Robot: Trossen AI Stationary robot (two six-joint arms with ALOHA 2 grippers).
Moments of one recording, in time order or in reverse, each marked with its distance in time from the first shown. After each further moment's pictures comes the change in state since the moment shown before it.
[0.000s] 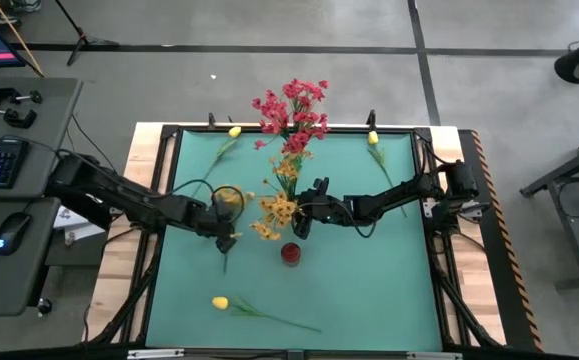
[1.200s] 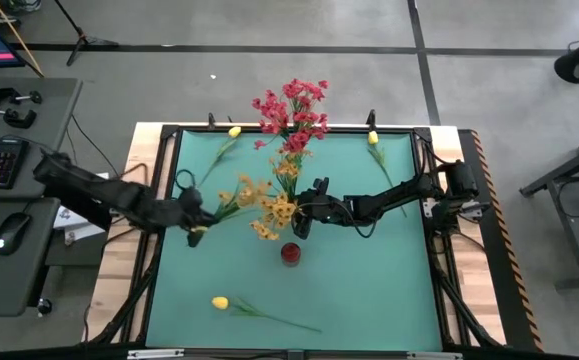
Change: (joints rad) left arm -0.172 -0.691 -0.008 -0.173 -0.204 0.160; right arm 0.000 -0.001 0.001 0.000 0.001 0.000
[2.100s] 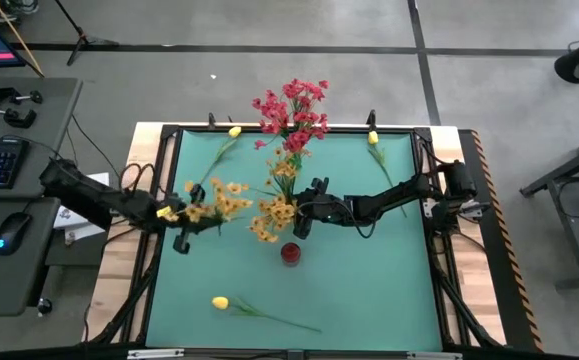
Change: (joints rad) left arm 0.000 -0.242 -0.409 1.095 0.123 0.746; right arm 0.001 0.003 -0.003 0.091 -0.008 -0.062
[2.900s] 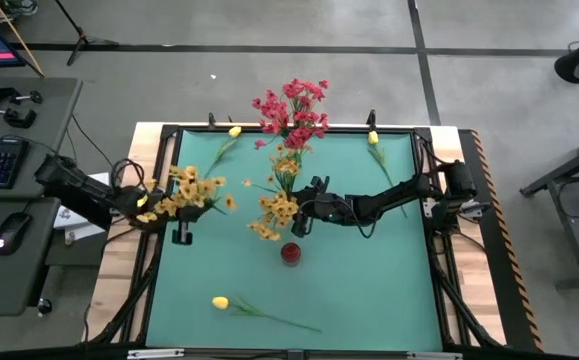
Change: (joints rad) left arm 0.005 0.147 -0.045 0.518 -0.079 0.319; right arm -0.006 -0.003 0.002 0.066 0.013 0.005
